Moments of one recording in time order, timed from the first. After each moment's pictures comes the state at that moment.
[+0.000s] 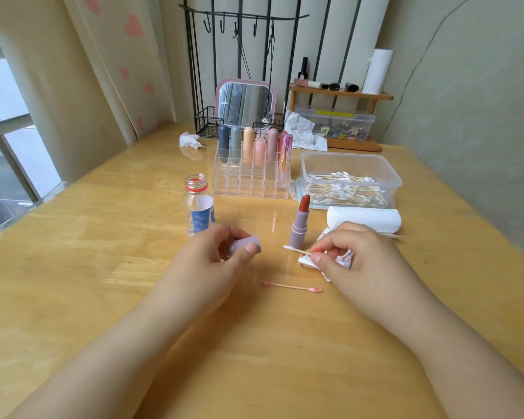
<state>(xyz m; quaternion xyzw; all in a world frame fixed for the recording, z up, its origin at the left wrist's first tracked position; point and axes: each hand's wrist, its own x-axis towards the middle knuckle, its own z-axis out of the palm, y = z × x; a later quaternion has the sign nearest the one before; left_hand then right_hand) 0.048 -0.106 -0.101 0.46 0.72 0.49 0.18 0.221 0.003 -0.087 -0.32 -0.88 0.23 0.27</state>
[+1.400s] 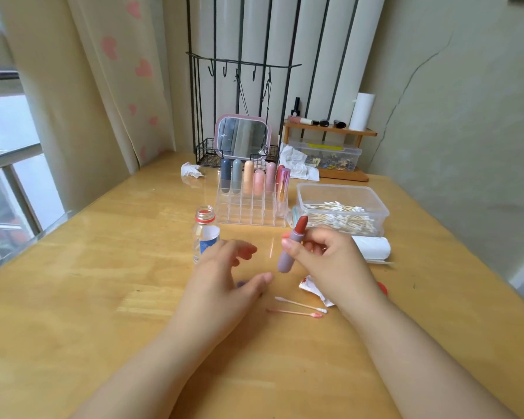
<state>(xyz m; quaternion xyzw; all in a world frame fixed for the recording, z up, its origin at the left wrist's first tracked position) 0.043 -0.100 -0.106 0.52 0.69 0.50 0.05 0.172 0.005 -0.075 -0.35 -0.77 0.39 0.37</state>
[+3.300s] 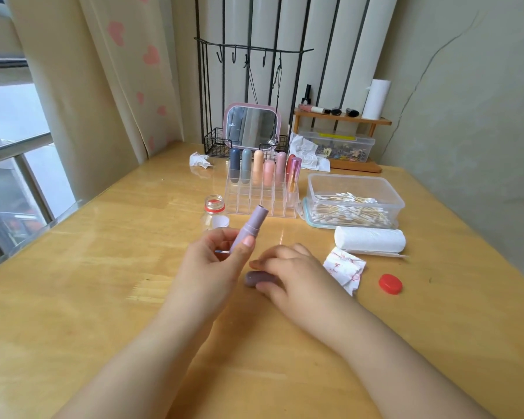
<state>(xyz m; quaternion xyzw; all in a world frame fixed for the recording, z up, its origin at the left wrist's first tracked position) 0.034 -0.104 -0.098 0.34 0.63 0.66 0.24 0.150 -0.019 -0.099 -0.25 -0.95 0.13 0.14</state>
